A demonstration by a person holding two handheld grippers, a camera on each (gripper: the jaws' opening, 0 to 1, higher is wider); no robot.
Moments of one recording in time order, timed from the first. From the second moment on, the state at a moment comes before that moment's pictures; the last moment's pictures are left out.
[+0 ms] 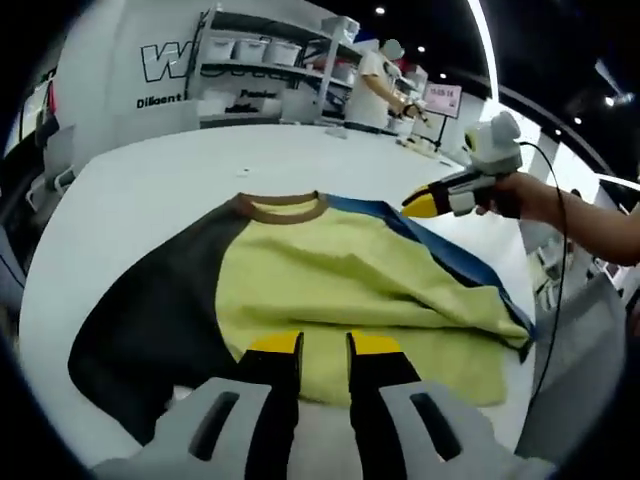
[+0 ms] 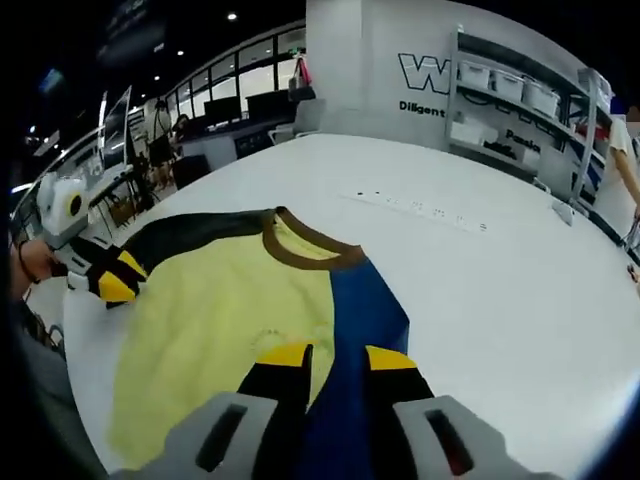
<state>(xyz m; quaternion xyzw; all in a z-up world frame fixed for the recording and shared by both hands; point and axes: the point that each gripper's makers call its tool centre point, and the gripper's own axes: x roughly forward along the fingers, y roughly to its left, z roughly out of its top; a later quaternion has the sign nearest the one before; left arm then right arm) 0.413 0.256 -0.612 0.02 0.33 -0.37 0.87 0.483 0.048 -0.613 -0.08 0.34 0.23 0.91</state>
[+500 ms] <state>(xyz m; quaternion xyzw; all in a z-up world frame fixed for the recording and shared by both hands) 0.352 0.231 -0.619 0.02 0.33 -0.43 0.84 0.465 0.050 -0.622 -0.08 0.35 0.24 0.90</state>
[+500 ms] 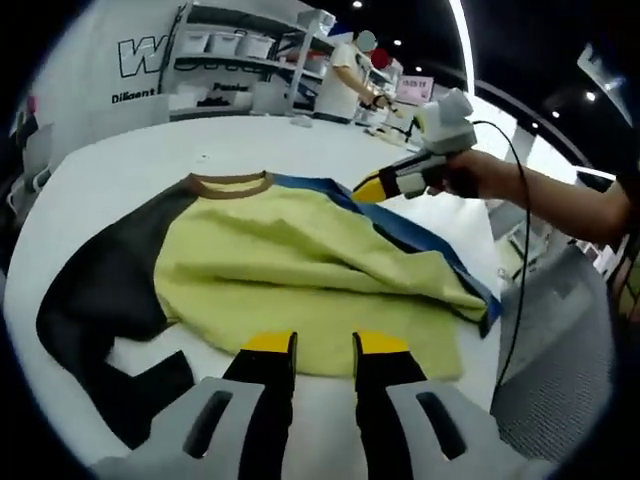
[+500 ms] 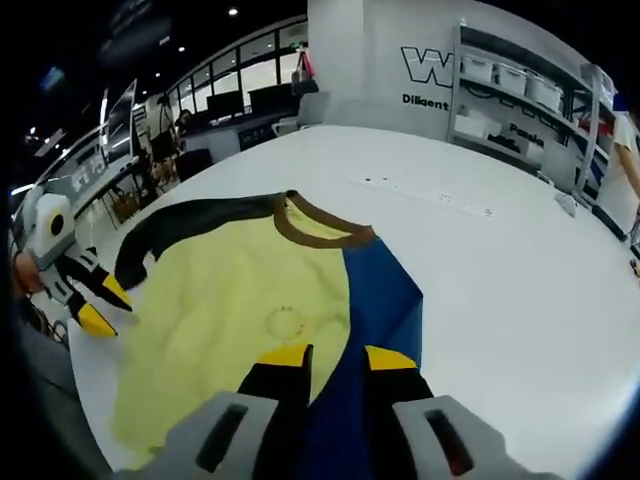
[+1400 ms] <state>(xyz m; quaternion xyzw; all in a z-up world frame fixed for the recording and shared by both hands) 0.281 0.176 -0.635 0.09 0.36 -0.52 0.77 0.422 0.061 -0.647 -0.14 0.39 0.26 0.87</state>
